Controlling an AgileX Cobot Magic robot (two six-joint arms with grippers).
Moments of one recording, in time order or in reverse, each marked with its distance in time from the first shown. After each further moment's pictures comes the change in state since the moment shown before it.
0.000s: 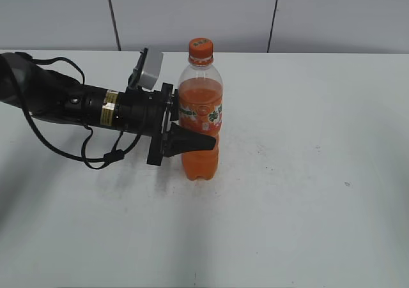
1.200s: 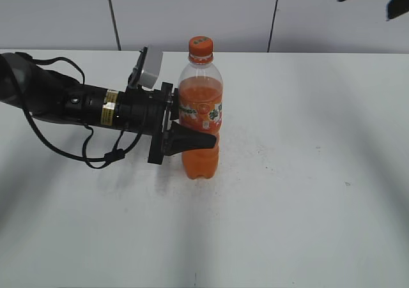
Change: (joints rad) left arm 0.000 0.000 0.000 -0.013 0.002 0.000; right arm 0.164 1.035 -0.819 0.110 0.153 0.257
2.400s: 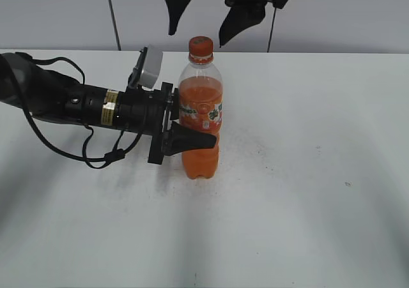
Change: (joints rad) left arm 0.000 0.000 0.000 -0.001 0.000 0.000; right arm 0.495 0.384 -0.364 -0.091 0.006 0.287
